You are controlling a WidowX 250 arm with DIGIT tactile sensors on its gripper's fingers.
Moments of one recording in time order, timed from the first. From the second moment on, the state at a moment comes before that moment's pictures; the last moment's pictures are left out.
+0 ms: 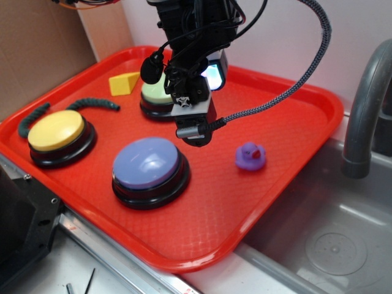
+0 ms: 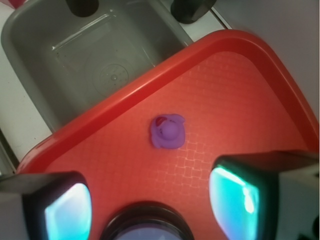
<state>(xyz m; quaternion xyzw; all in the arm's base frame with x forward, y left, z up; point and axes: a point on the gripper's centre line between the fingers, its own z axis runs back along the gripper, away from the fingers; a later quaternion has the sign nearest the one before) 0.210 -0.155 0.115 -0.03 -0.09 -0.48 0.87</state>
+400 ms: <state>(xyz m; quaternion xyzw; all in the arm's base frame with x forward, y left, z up) 0.233 -0.161 0.070 -0.03 -0.06 -0.50 0.86</state>
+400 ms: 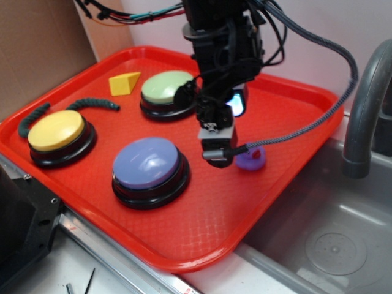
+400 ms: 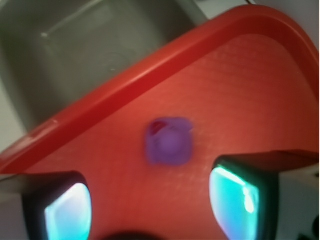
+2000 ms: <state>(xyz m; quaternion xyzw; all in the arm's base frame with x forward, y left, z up) 0.243 -0.159 0.020 -0.04 -0.04 -0.51 0.86</state>
